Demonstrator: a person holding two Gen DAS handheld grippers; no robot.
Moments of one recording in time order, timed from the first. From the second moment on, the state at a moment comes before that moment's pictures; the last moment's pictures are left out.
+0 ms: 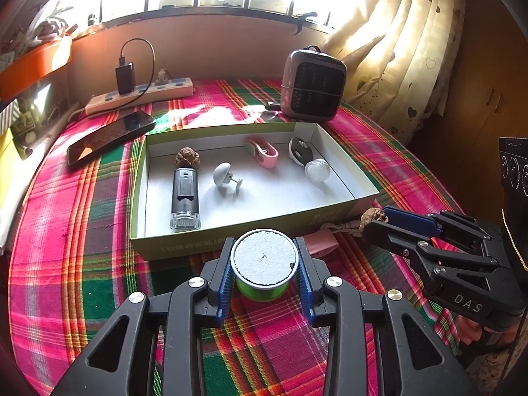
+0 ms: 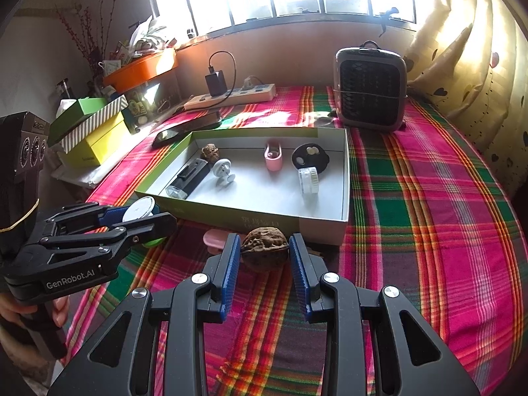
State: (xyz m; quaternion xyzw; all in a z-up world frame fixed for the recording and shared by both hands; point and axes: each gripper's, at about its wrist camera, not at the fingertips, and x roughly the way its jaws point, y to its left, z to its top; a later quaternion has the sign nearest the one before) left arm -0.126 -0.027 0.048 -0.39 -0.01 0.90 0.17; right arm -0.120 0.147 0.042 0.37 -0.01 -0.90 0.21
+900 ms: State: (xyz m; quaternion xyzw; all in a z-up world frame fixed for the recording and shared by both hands) left arm -0.165 -0.028 0.055 -0.39 -0.02 0.91 0.17; right arm -0.160 0.132 0.059 0.36 0.00 -0.91 0.23
